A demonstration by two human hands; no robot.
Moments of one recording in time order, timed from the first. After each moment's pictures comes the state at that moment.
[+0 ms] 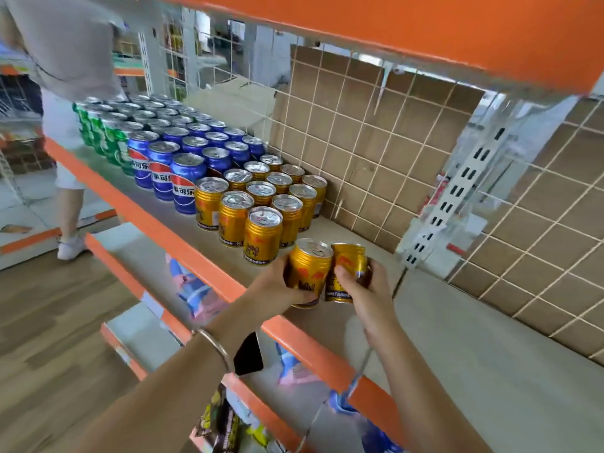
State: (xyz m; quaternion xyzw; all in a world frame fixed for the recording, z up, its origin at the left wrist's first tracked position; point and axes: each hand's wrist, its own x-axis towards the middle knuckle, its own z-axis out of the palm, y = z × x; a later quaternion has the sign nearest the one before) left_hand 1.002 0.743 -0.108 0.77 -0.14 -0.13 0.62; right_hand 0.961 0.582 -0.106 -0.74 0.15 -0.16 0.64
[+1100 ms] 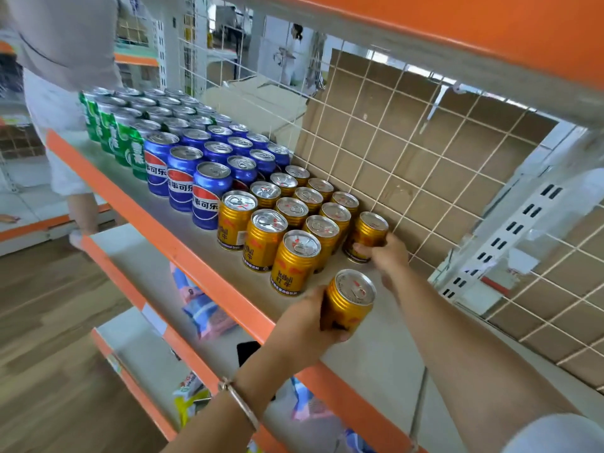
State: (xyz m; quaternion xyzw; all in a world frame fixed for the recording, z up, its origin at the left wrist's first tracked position) left_hand 1.025 0.753 -0.128 0.82 -0.21 -0.06 0.54; right_hand 1.137 0.549 -0.108 -0.81 0.24 -0.13 0.52
